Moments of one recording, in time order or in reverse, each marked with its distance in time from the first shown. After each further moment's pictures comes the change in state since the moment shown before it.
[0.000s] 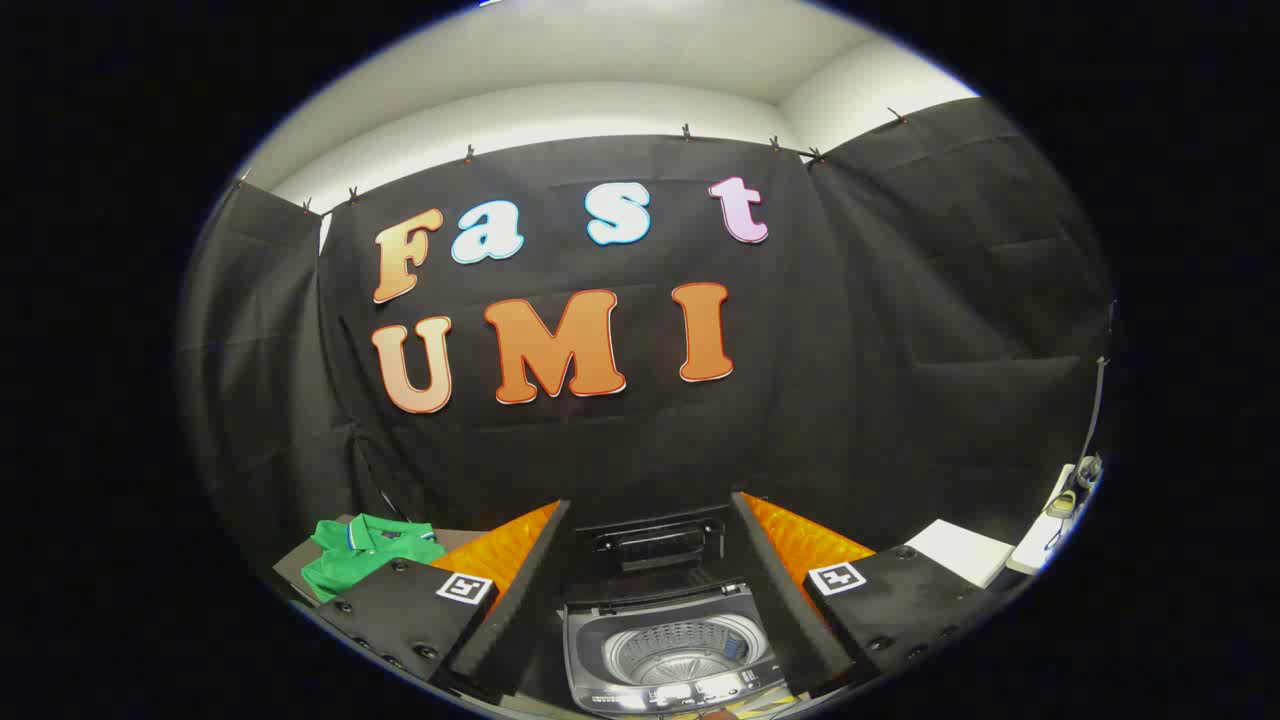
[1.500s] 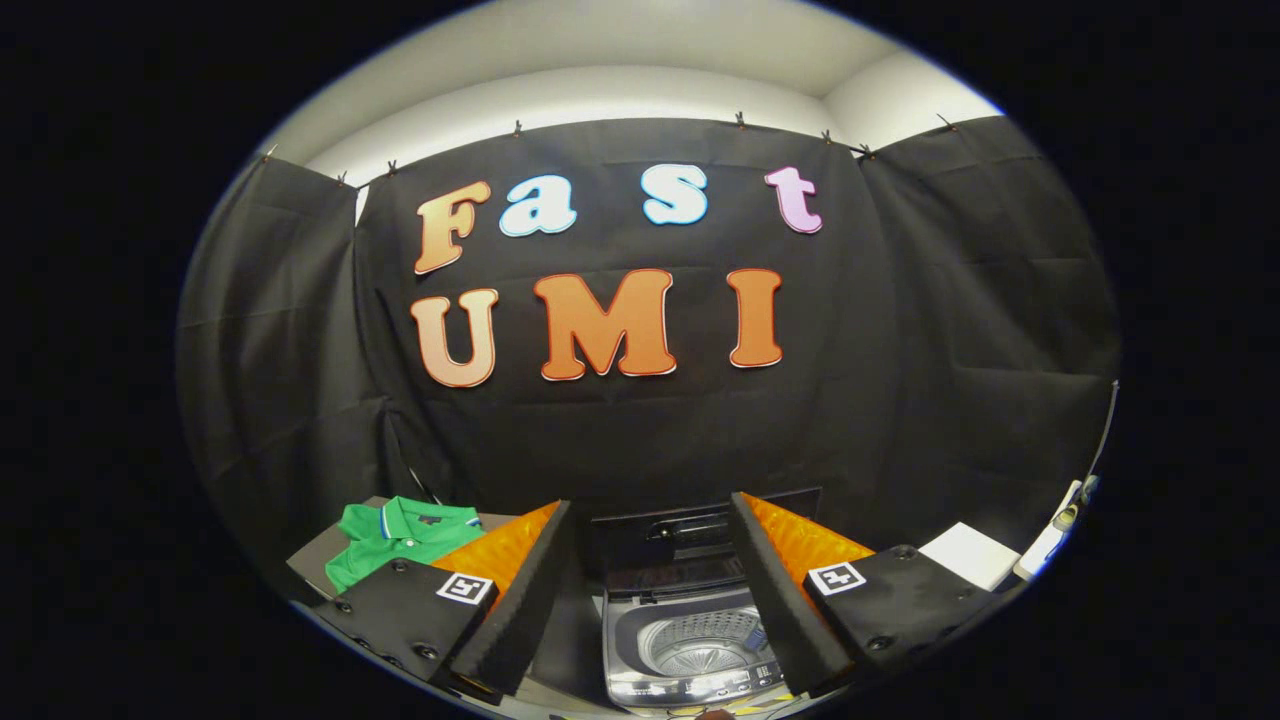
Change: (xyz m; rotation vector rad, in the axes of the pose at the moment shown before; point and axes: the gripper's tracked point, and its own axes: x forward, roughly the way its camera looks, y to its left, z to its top) arm 0.005 0.090 -0.012 -0.072 0.072 0.104
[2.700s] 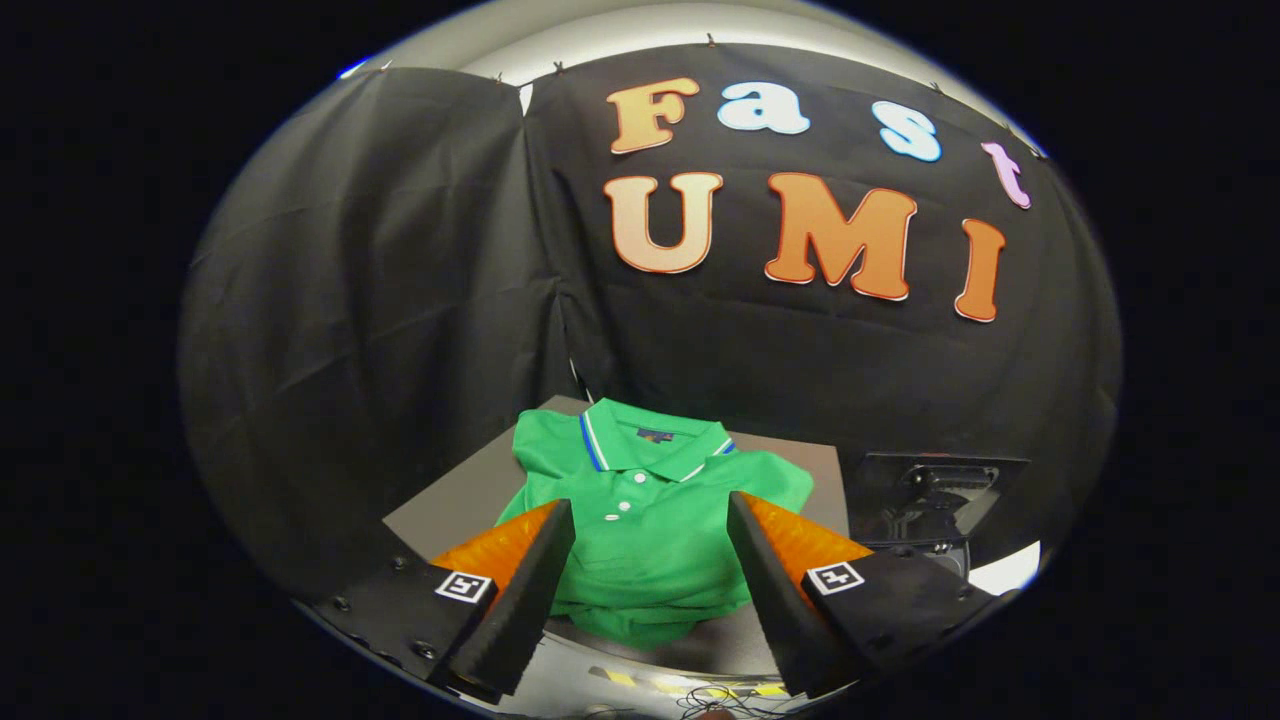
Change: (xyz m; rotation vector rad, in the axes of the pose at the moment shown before) arm 0.028 0.275 -0.114 -0.189 0.304 0.409
